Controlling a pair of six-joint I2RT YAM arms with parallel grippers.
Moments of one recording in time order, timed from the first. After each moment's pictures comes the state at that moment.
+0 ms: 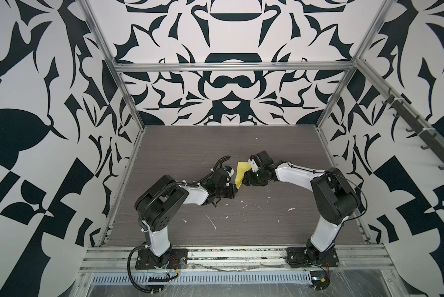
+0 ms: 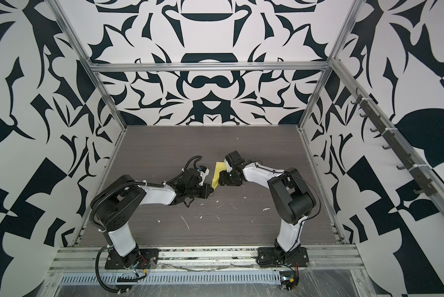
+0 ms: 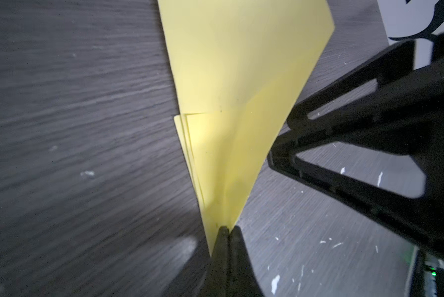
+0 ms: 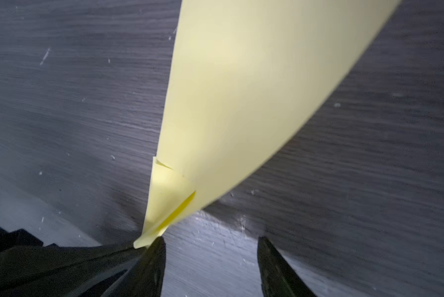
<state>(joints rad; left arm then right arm) -0.75 1.80 0.77 0.28 0.28 -0.60 0.52 1.79 1.08 -0.41 -0.25 0.45</state>
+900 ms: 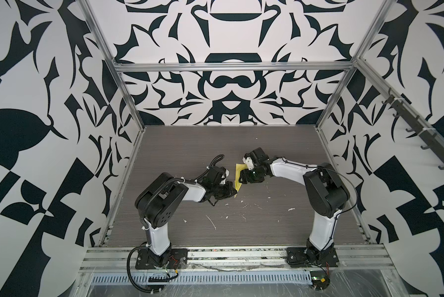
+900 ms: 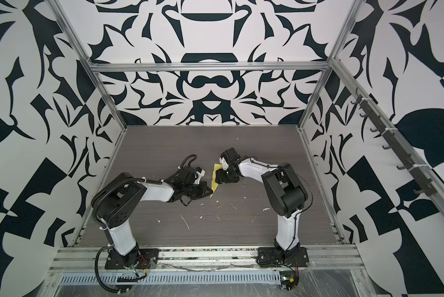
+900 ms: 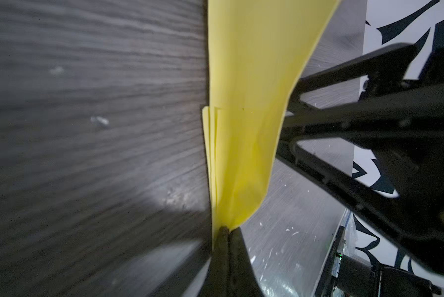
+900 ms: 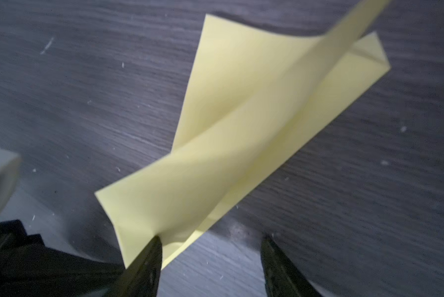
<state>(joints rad) -0.69 1.83 0.77 0.26 0.48 -0.84 0.52 1.91 1.21 -0.46 -0.27 0.36</state>
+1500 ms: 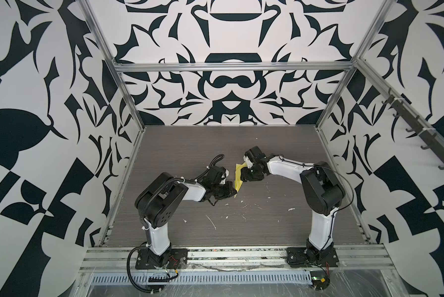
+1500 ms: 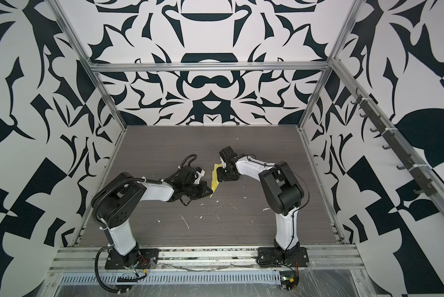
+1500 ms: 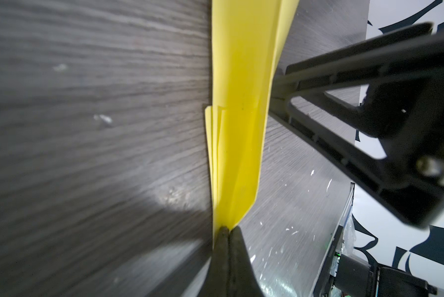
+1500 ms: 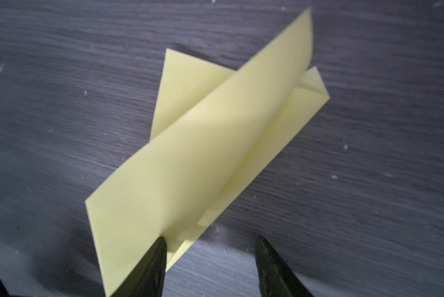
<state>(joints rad) -0.68 1.83 0.78 0.24 0.49 -0.84 0.53 1.95 1.27 -0.51 -0.13 0.39</state>
